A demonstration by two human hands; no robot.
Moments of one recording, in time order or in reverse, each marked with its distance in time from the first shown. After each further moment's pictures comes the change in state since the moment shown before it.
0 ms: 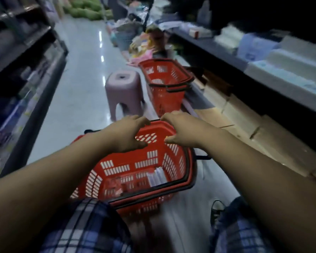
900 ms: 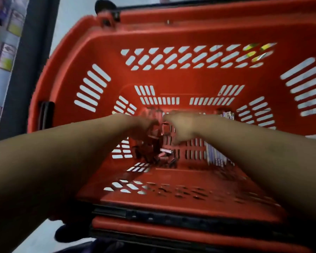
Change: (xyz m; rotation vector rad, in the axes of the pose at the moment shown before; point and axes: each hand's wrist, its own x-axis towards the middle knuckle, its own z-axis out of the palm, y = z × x) left_hand 0.010 -0.212 0.332 -0.314 -0.892 -0.419; right_hand 0.209 -0.056 0.364 0.024 -0.788 -0.301
